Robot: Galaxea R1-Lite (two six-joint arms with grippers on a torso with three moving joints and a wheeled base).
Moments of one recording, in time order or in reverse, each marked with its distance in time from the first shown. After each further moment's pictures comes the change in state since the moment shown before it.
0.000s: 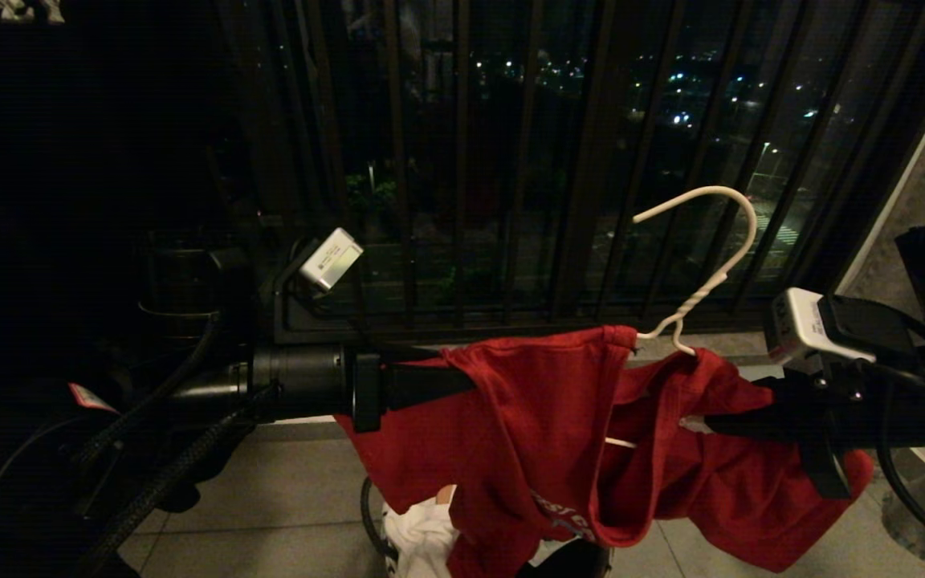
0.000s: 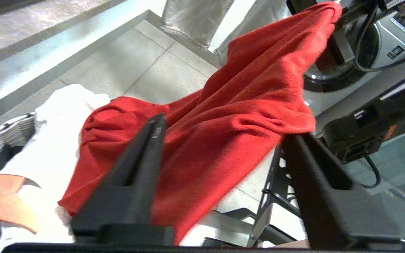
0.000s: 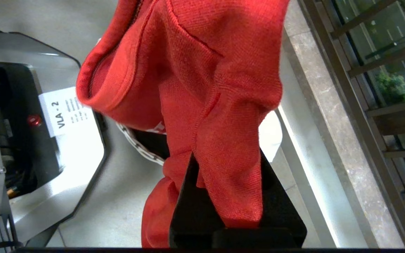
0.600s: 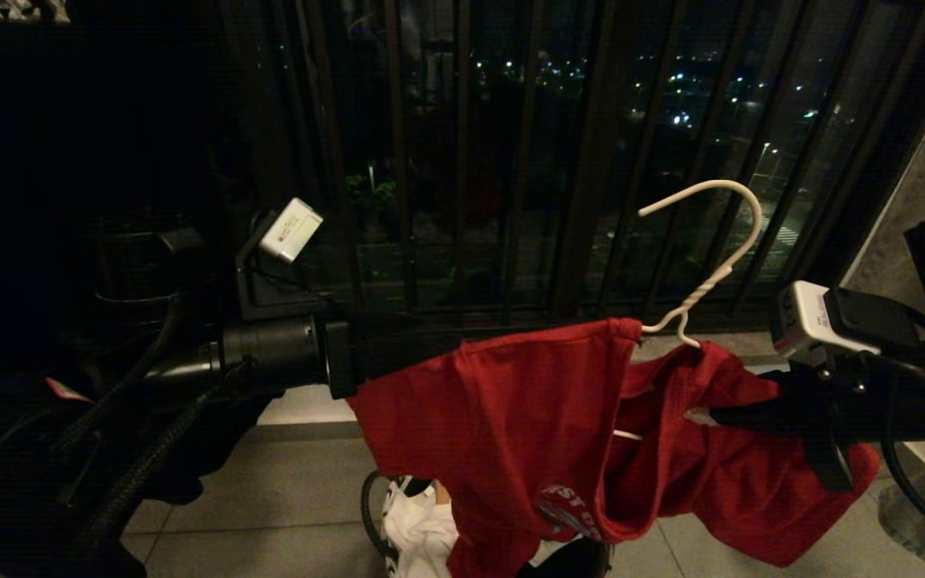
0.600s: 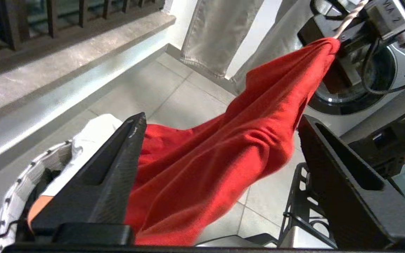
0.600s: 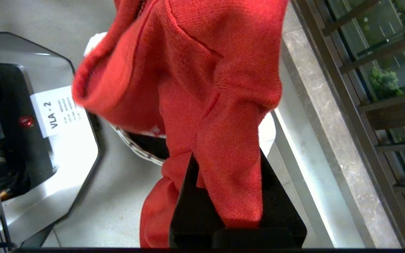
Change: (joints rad) left arm 0.072 -0.010 0.009 -0.111 0.003 -0.006; right arm -0.028 -0.004 -0.006 -0.003 -0.005 -0.001
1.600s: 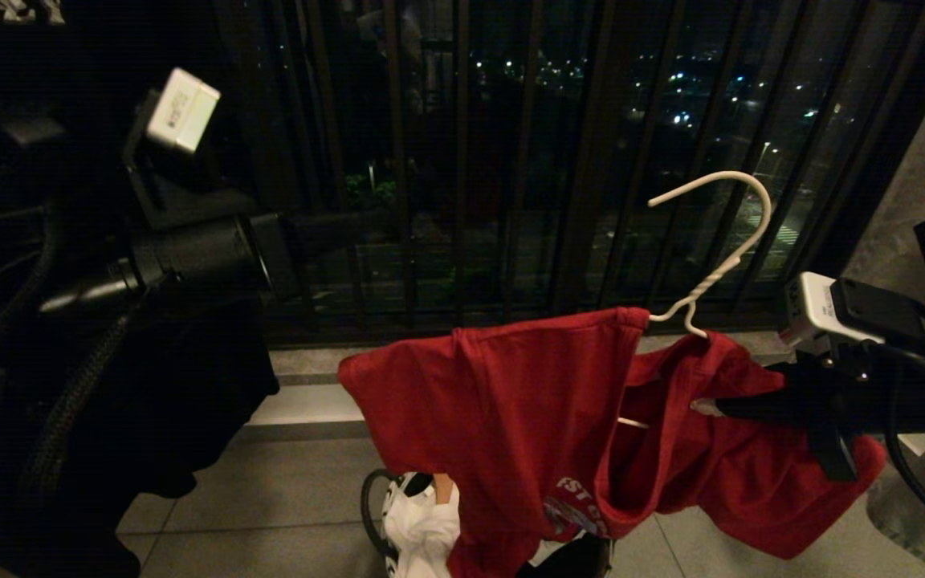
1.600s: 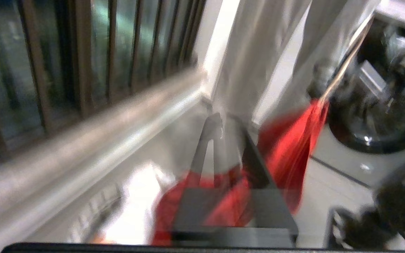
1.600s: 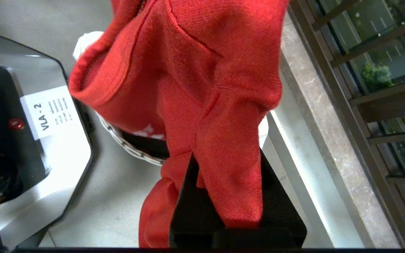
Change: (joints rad) left arm 0.104 -0.100 -0.136 -0.001 0.060 0.000; right arm -0.026 -0.001 -0.007 -0.005 0.003 0.001
